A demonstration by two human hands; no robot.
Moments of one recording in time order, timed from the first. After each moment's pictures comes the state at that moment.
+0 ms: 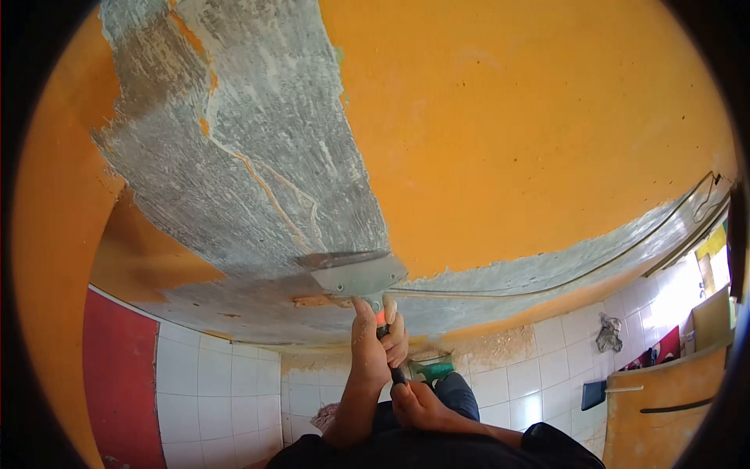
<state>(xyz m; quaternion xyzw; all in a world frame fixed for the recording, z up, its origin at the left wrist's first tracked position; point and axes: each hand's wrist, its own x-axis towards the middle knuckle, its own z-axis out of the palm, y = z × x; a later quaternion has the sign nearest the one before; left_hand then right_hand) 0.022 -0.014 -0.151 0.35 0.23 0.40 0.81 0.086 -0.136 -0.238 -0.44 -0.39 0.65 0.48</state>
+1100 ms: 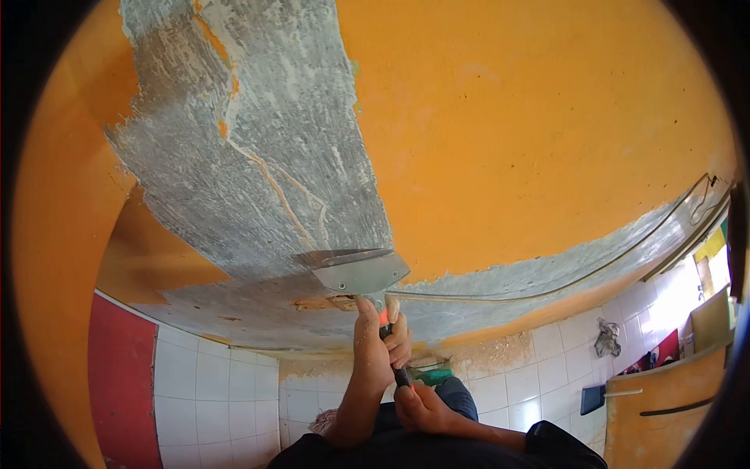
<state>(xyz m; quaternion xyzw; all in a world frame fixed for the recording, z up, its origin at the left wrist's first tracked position) 0.025 -0.017 -0.135 0.34 0.23 0.41 0.81 0.093 -0.142 -0.234 -0.38 -0.38 0.70 0.47</state>
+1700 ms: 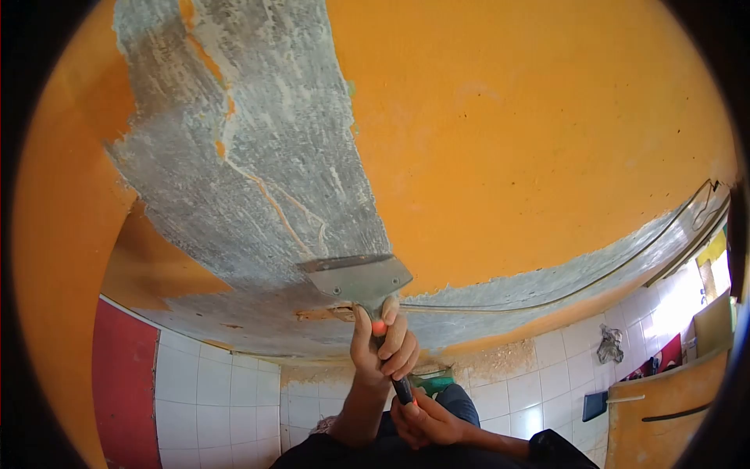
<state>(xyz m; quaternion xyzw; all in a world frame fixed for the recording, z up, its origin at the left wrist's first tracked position) 0.038 0.007 -0.153 0.23 -0.15 0.39 0.88 0.109 -0.140 -0.182 -0.28 -0.37 0.74 0.48</state>
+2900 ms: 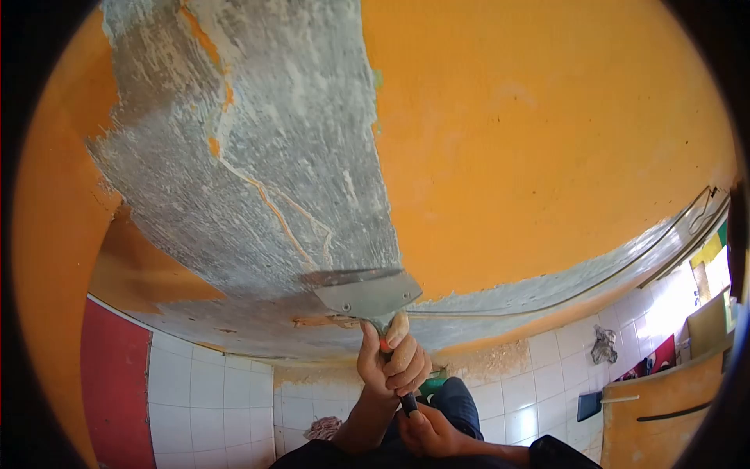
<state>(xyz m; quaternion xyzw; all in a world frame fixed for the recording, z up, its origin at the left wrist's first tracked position) 0.042 0.002 -0.158 0.15 -0.23 0.36 0.89 0.100 -0.146 -0.199 -0.33 -0.34 0.73 0.49</state>
